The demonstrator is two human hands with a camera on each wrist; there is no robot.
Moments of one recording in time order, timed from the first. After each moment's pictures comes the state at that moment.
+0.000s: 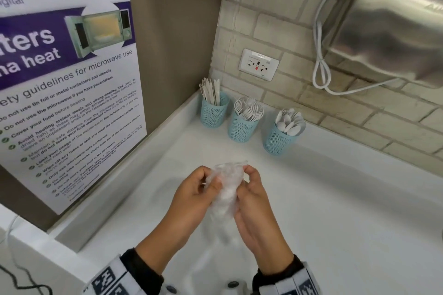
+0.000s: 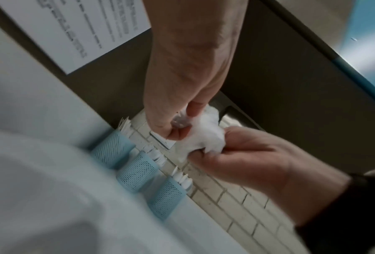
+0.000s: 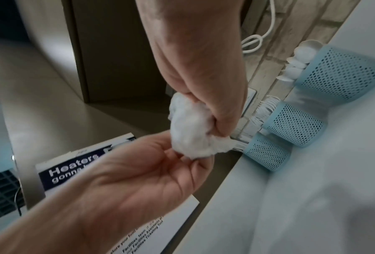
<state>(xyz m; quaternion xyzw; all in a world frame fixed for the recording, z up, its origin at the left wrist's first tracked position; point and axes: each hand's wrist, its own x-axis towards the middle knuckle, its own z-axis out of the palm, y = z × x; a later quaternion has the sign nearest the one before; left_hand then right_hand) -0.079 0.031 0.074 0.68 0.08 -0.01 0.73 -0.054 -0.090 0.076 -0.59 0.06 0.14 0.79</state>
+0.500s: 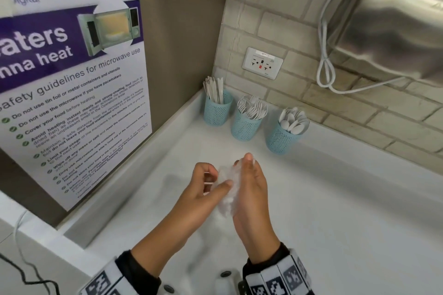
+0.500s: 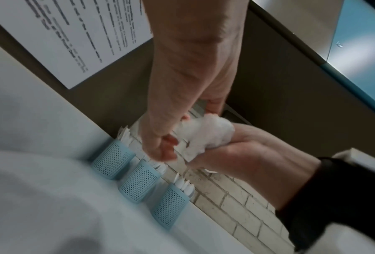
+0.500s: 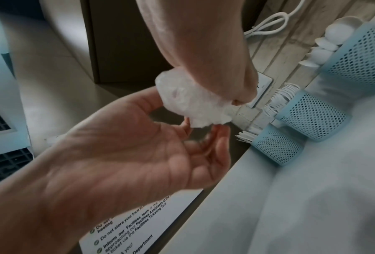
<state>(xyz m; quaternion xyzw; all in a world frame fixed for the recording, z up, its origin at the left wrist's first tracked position) -0.090 0.041 0.083 0.66 0.06 -0.08 0.74 -0.052 -0.064 0.078 -0.57 0.07 0.03 0.82</state>
